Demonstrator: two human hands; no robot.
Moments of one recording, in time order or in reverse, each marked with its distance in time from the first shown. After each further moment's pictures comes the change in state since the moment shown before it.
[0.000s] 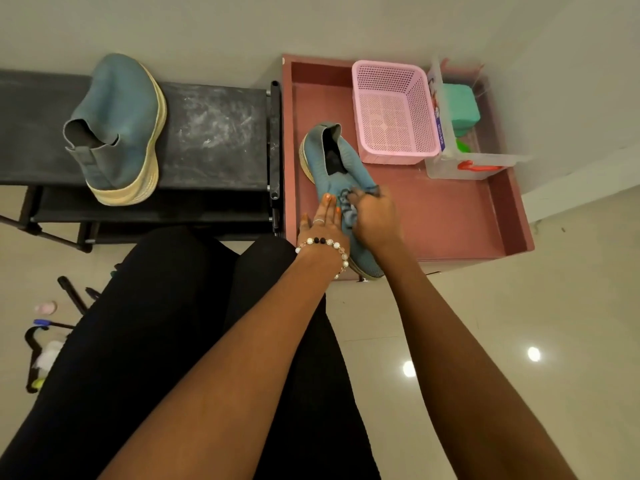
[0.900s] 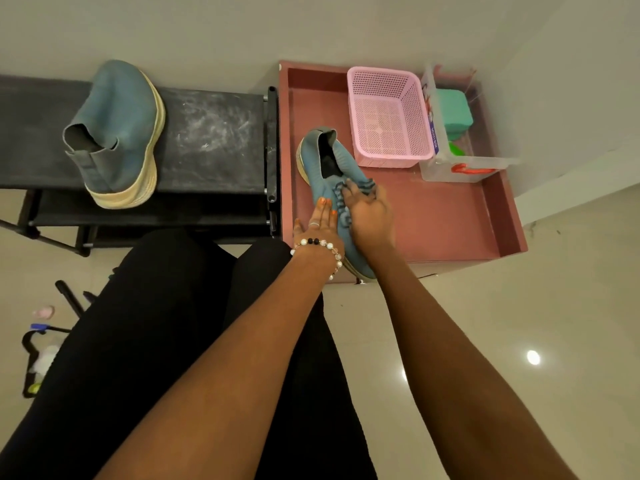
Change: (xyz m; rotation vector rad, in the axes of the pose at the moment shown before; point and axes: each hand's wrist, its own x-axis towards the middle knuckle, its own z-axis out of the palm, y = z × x) left_hand 0.002 -0.002 0.004 -0.018 -0.009 0.001; right_hand 0.006 0.009 0.026 0.065 0.237 -0.051
